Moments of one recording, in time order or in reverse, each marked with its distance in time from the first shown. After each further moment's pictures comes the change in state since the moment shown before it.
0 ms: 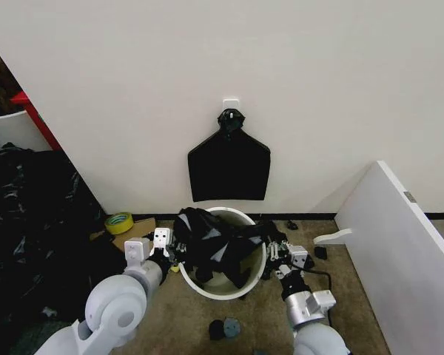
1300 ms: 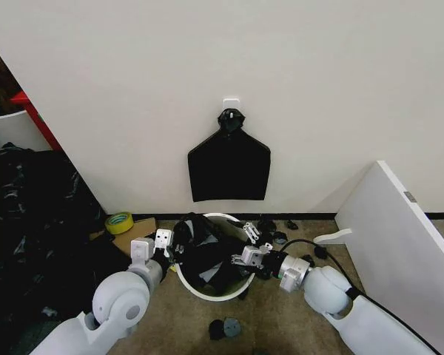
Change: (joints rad) left arm -0.057 0.027 0.062 0.064 0.049 0.002 0.038; right arm 0.392 -0.124 -0.092 -0.178 -0.495 -0.112 -0.531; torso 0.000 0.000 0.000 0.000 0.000
